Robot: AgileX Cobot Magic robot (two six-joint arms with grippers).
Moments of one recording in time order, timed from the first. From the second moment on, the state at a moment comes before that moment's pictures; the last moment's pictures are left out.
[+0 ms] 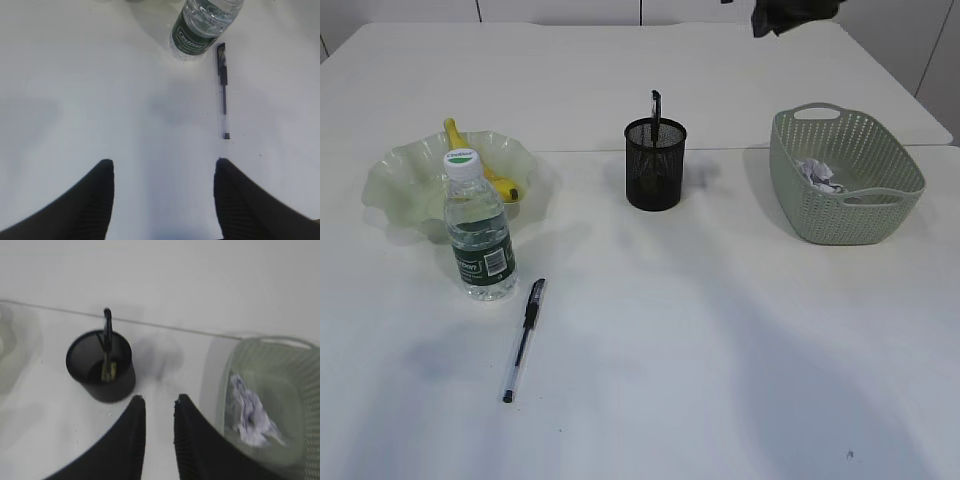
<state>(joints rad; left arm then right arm) -0.07 0.96 -0.87 -0.18 0.94 -0.06 0.30 1.89 -1.86 -0.16 0.81 0.18</state>
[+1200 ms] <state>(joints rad) -0.07 0.96 -0.87 -0.25 0.93 -0.06 0.34 1.53 -1.39 0.02 1.24 0.10</state>
